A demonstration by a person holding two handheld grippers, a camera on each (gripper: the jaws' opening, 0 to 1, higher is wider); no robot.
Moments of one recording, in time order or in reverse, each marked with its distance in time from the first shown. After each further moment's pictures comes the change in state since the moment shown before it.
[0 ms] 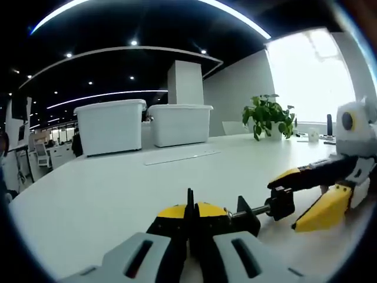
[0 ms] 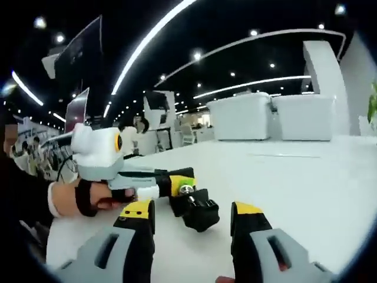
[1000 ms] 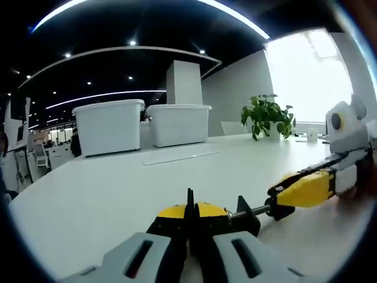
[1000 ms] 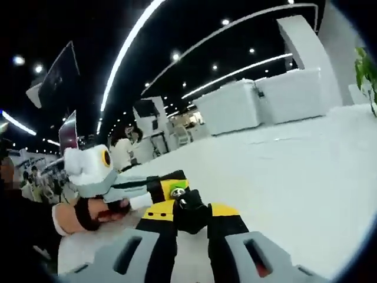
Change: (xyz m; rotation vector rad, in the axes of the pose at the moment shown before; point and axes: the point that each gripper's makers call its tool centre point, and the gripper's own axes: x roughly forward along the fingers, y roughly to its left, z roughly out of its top) left arm 0.000 -0.001 0.000 -0.001 0.000 -0.010; right arm 0.001 -0.004 -0.001 -0.079 0.018 -0.046
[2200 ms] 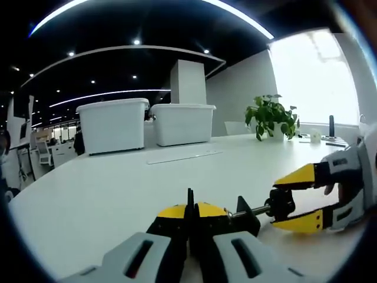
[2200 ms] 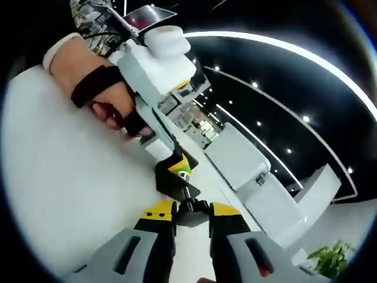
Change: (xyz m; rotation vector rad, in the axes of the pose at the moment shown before) left arm -0.001 0.005 -0.001 -0.008 0.003 0.028; right arm 0.002 0.023 -0.005 -0.962 -0.008 -0.108
